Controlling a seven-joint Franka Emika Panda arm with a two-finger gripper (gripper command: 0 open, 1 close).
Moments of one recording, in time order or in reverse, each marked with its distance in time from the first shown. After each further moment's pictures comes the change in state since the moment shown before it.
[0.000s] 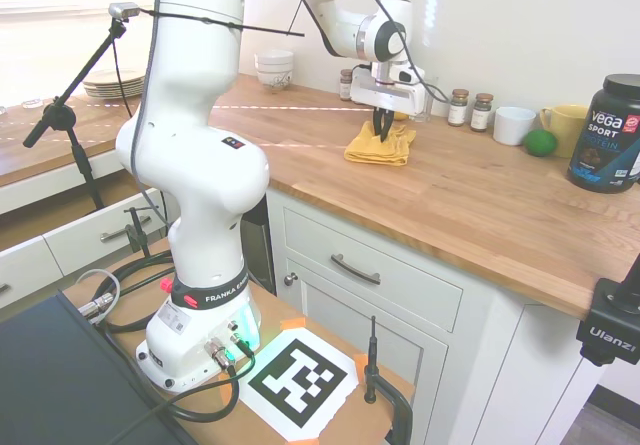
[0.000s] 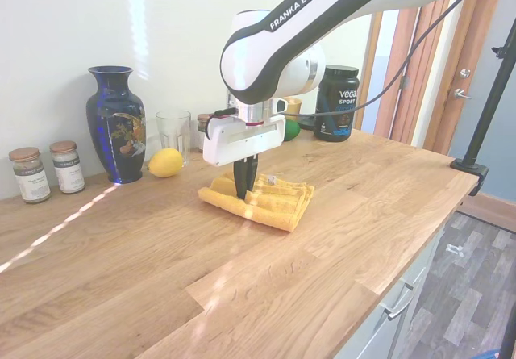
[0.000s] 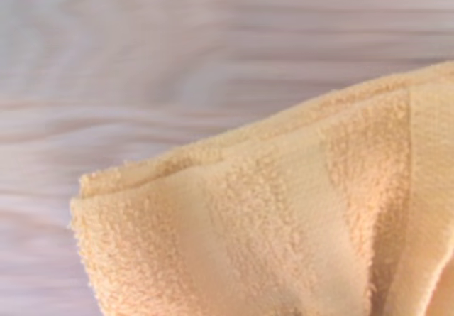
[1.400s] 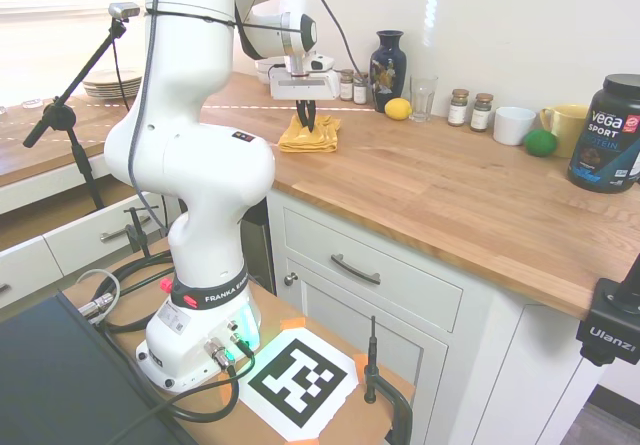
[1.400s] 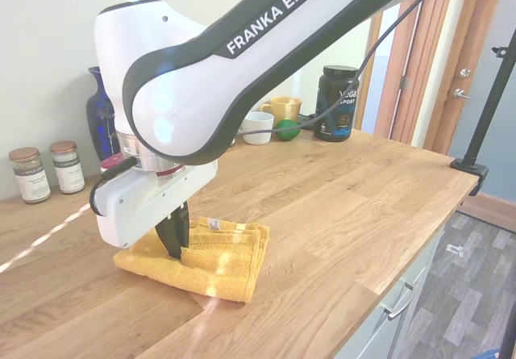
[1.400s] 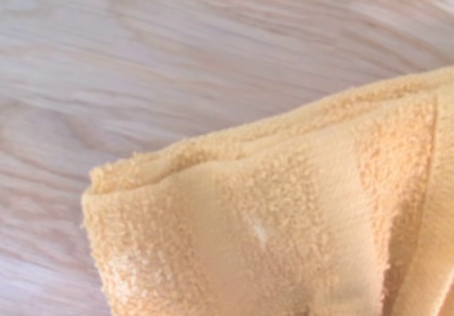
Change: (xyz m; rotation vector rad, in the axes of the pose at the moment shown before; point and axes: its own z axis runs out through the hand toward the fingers) arm -0.188 -0.118 0.008 -0.095 0.091 -0.222
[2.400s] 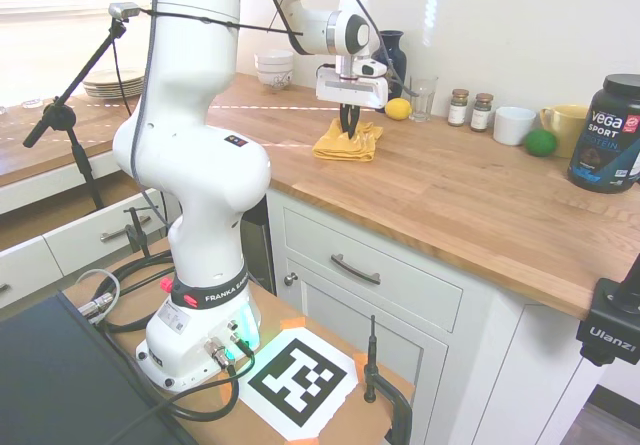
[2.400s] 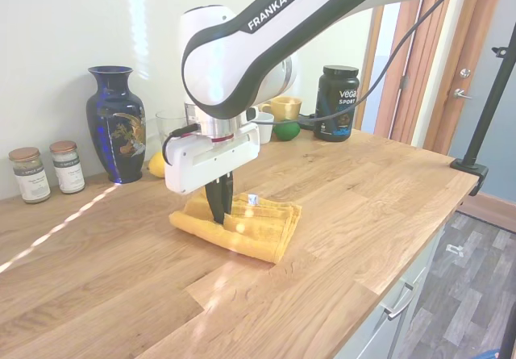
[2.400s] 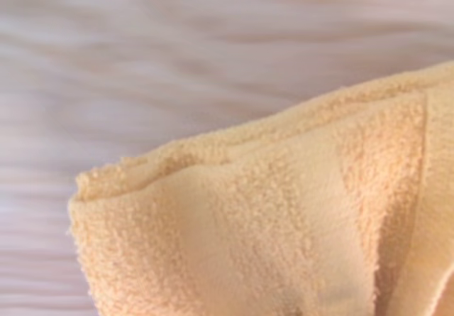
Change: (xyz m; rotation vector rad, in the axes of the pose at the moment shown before) arm 0.120 0.124 0.014 0.013 -0.118 0.164
